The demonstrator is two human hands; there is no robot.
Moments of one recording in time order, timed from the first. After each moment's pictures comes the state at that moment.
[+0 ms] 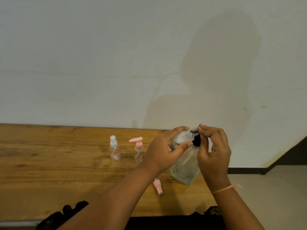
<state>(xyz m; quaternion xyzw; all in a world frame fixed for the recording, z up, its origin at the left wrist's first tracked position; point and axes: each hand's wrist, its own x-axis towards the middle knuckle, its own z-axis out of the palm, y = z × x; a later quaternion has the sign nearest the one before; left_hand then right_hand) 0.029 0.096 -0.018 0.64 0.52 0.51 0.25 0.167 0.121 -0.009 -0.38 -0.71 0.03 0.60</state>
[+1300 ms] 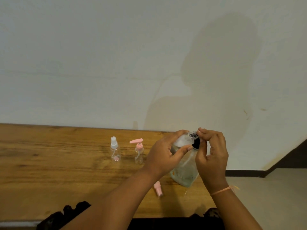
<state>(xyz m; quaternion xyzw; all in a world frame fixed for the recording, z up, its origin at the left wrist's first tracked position) 0.033 0.094 -0.024 0.64 0.51 0.52 0.24 0.166 0.121 -0.014 -0.38 -0.71 0.00 0.59</state>
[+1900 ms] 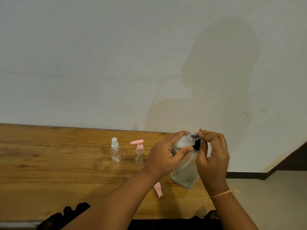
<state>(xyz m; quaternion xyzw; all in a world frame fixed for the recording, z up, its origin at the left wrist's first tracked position) 0.032 0.093 -0.021 0.64 0.51 0.52 0.24 0.164 0.116 -0.009 -0.38 -0.70 0.01 0.60</state>
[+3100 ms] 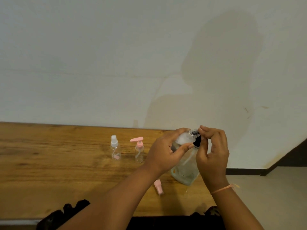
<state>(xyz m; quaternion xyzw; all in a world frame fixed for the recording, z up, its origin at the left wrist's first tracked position) 0.032 0.097 -0.024 0.63 0.50 0.53 0.27 0.164 0.121 -0.013 -0.38 -0.71 0.02 0.60</state>
